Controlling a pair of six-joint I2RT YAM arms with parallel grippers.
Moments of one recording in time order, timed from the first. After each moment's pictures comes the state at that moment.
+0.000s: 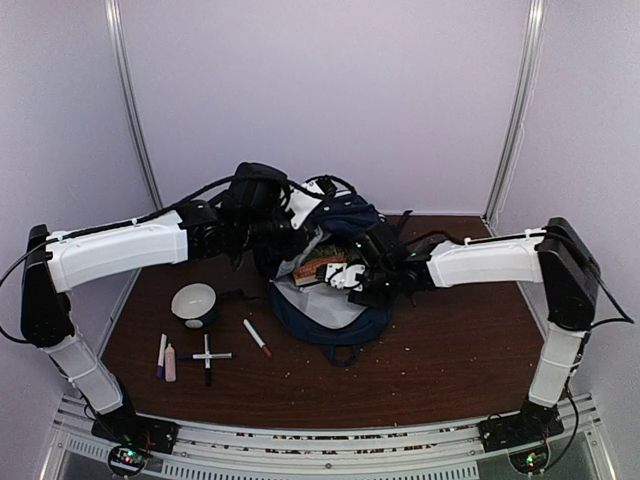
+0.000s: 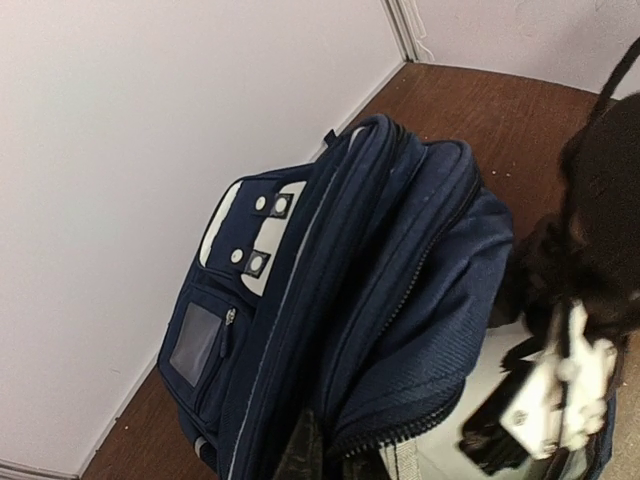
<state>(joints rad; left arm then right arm) -0.92 1.64 1.43 -0.26 -0.24 0.33 0.82 1.89 1.28 -0.21 0.22 -0.73</state>
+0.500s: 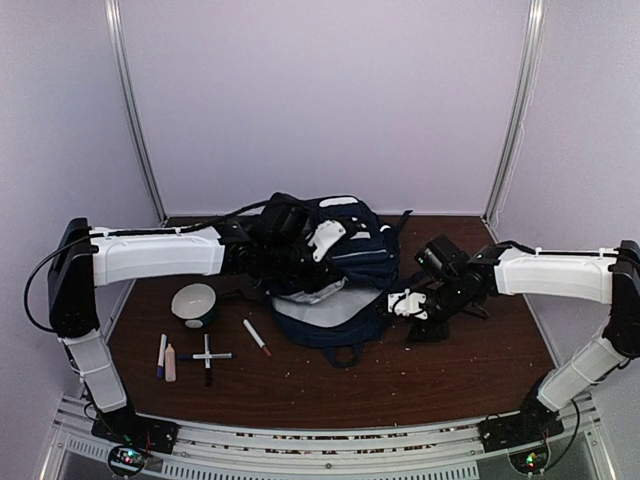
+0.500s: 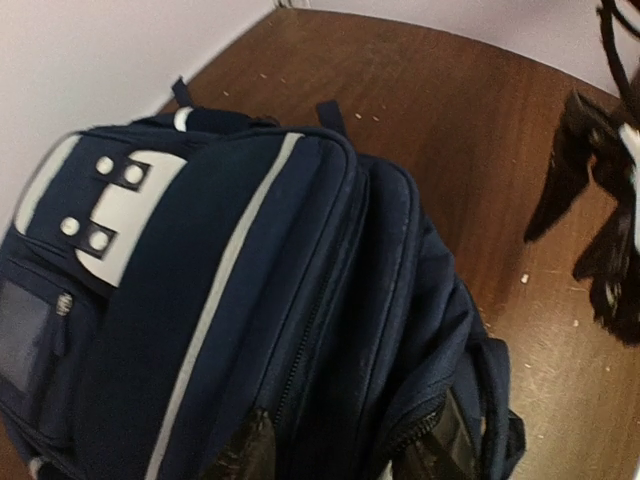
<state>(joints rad) -0.92 1.79 1.41 -0.24 0.03 0.19 0.70 1.47 0.92 -0.61 -0.16 -0.75</state>
